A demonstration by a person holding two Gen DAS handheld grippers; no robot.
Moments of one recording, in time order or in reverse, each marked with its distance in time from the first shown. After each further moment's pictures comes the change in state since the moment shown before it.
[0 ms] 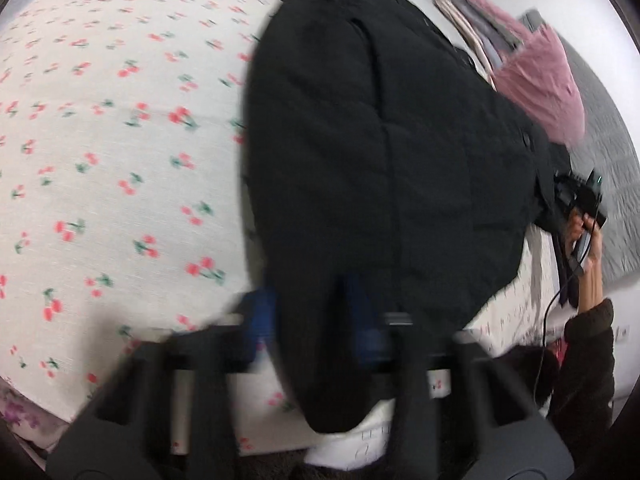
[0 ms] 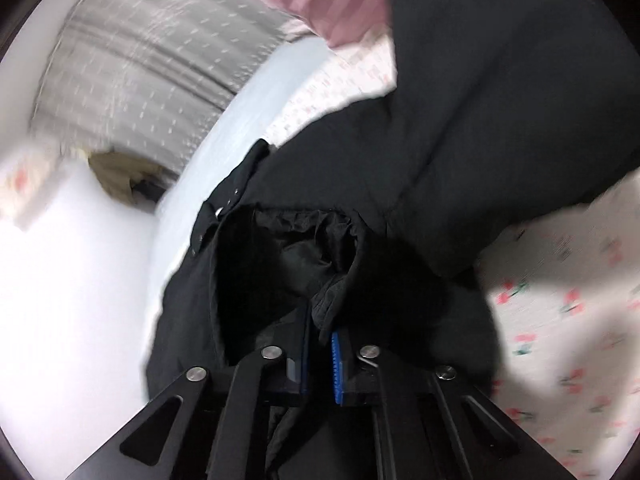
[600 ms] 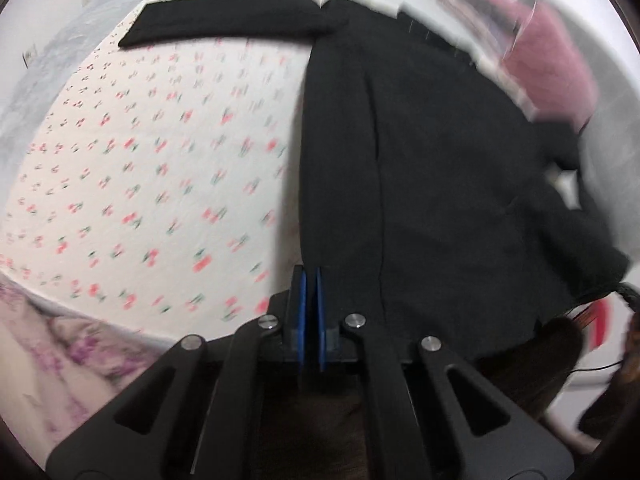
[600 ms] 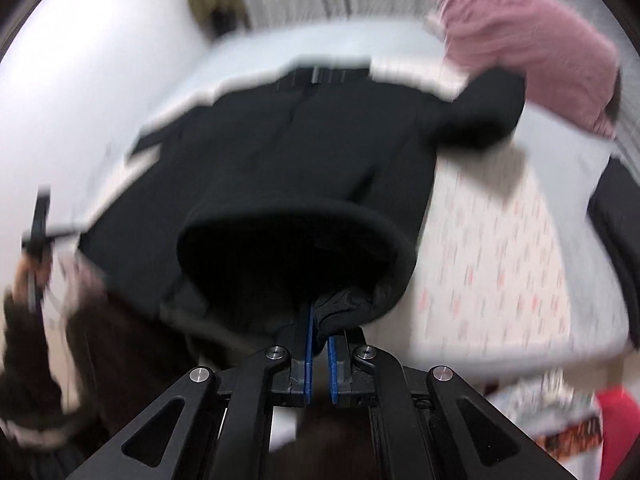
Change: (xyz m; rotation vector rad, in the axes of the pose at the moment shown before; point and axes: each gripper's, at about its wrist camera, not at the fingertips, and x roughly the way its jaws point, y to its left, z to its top) left arm -0.088 0.001 -0.025 0.108 -0.025 0.234; right arm -0.233 0.040 -0.210 -0.675 0.315 -0.194
